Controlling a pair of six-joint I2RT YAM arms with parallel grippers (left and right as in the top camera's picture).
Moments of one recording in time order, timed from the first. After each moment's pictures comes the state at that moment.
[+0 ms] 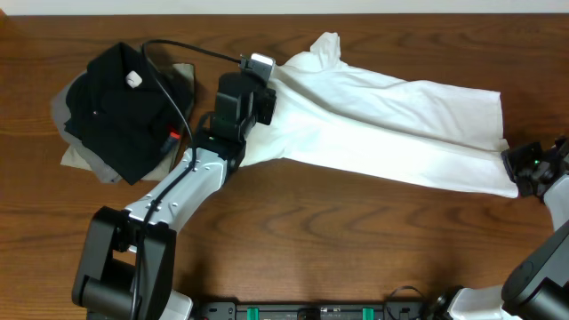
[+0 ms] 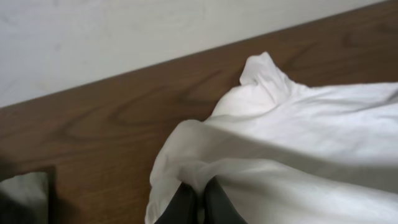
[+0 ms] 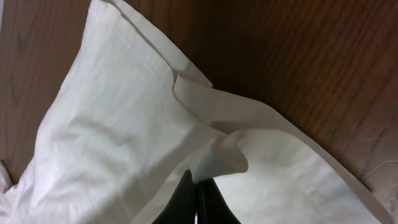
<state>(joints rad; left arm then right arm) -0.36 1.66 0.98 0.22 -0.06 0.03 -0.64 1.62 0.90 -0.30 -0.32 0.58</state>
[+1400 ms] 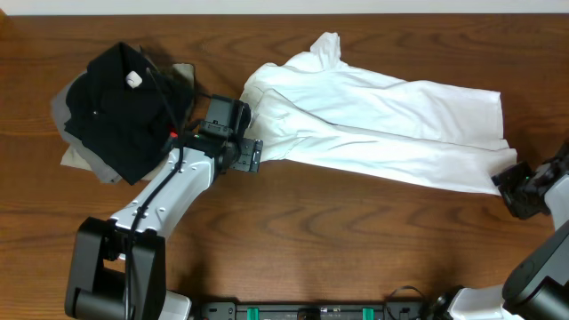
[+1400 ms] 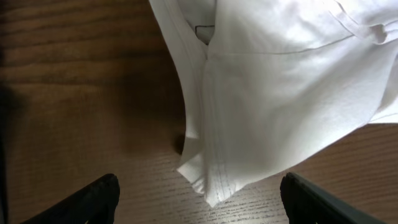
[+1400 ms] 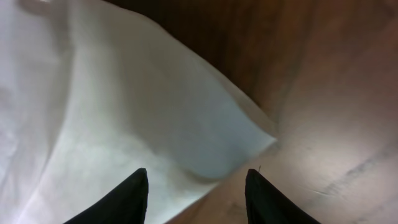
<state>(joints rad) -0.29 1.62 0.98 -0.51 0.00 -0.07 -0.66 1.63 0.90 -0.57 -0.14 0.48</state>
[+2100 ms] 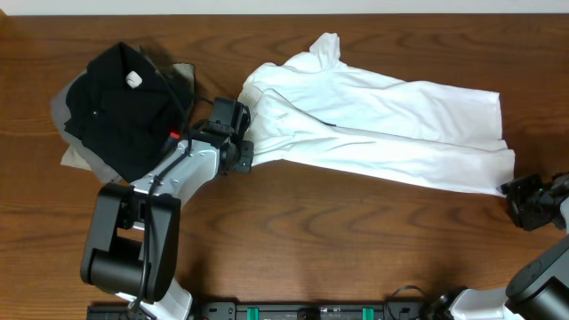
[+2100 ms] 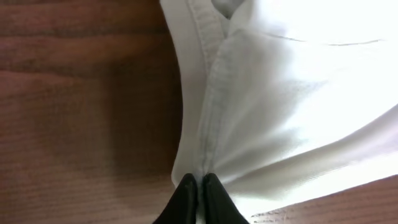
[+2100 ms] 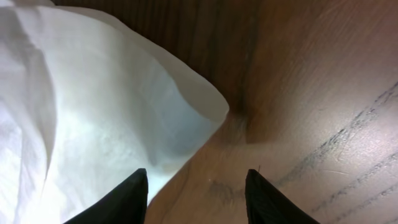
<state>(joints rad) -0.26 1.77 0.98 -0.43 0.01 -0.09 -0.77 1.63 0.90 -0.64 -0.27 0.46</state>
